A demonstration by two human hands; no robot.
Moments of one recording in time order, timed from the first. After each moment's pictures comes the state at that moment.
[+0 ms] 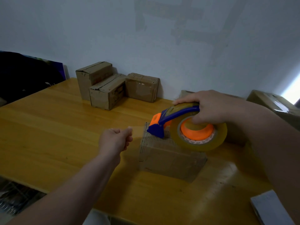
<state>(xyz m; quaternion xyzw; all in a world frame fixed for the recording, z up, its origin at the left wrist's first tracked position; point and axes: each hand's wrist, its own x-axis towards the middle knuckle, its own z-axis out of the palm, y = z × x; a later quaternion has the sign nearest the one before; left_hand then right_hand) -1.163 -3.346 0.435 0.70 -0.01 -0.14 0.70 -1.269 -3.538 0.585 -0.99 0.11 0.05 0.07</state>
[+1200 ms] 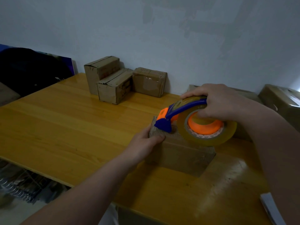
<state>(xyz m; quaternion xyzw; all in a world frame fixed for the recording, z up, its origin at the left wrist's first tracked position) -1.198 -3.354 0.437 0.68 -0.25 -0.30 0.62 -1.272 -3.535 0.572 -0.99 0.10 -0.03 0.08</state>
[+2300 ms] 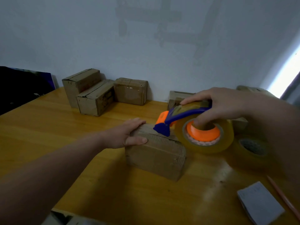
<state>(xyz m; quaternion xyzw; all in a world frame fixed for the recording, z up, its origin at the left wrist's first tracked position) -1.130 -3.381 0.468 0.77 -0.56 -0.21 0.22 -1.320 -3.585 0.601 -0.98 0.12 0.06 0.17</state>
